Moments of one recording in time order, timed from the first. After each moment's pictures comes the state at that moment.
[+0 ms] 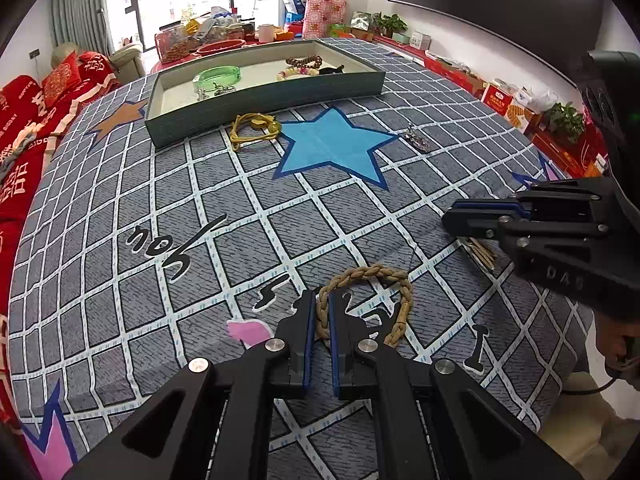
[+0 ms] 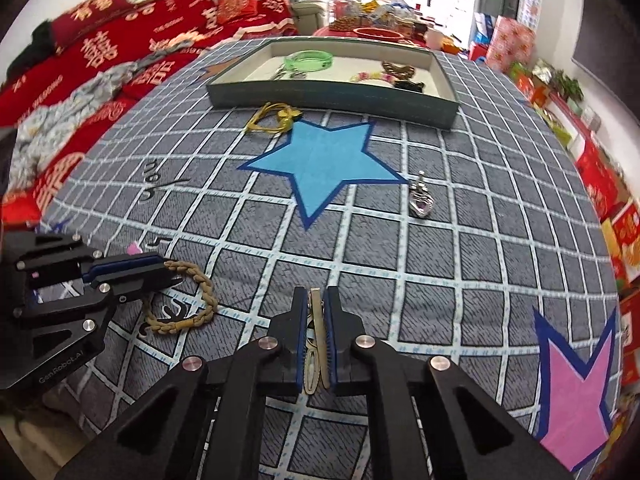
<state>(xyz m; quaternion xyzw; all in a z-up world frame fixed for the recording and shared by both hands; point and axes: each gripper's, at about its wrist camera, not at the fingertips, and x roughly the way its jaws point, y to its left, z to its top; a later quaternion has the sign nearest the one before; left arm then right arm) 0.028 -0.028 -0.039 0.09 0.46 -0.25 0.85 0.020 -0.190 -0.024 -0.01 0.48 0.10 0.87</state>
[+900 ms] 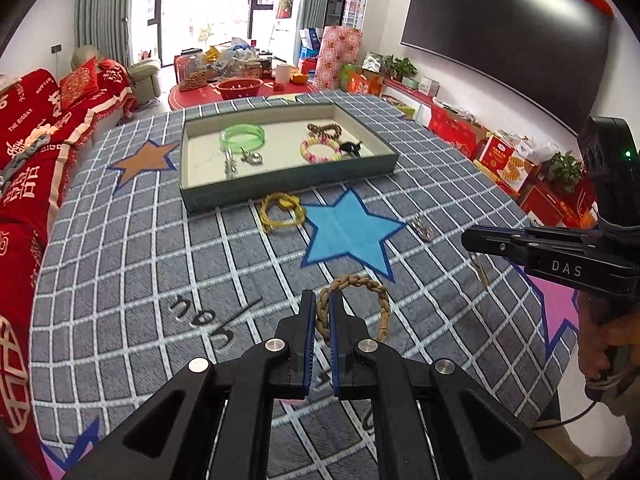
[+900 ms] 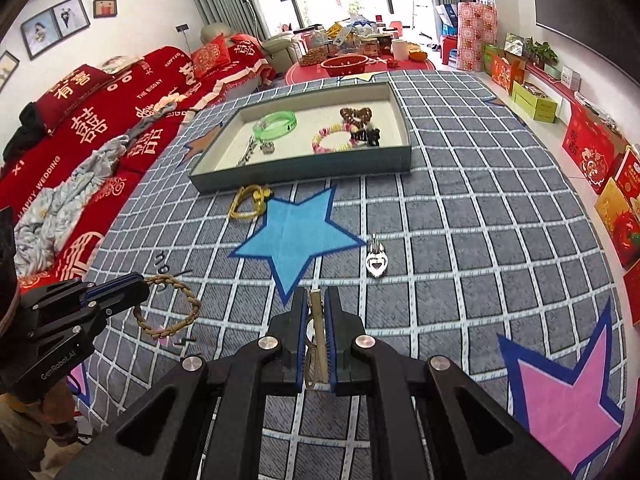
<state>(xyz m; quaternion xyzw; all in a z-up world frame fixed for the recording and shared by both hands) 0.056 -0.012 0.018 0.04 0.41 -0.24 0.88 0.040 -0.229 0.023 0.09 0.44 0.09 0.89</state>
